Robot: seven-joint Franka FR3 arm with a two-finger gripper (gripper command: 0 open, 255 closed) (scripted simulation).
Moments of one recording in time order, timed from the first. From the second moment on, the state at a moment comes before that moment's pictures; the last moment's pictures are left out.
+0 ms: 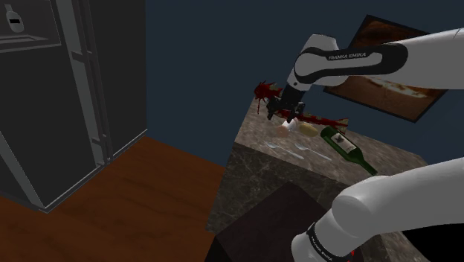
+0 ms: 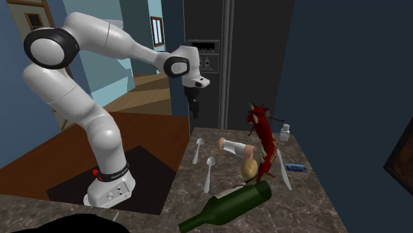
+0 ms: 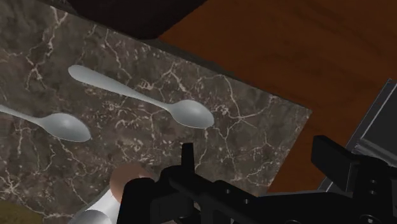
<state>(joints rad) -0.23 -0.45 -0.09 -2.47 -0.02 2.07 0.27</state>
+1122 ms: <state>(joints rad) -0.40 -0.06 -0.25 -2.36 -0.01 2.53 0.38</state>
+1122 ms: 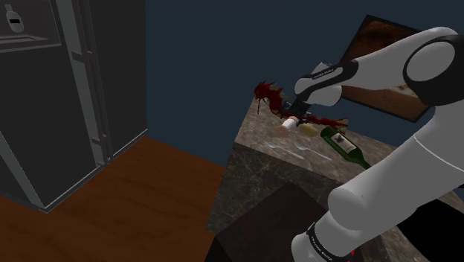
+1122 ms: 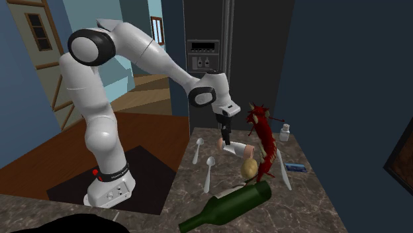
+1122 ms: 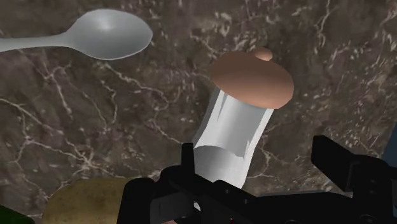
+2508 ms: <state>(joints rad) -0.43 0.10 -0.27 -2.32 0.08 2.68 0.34</state>
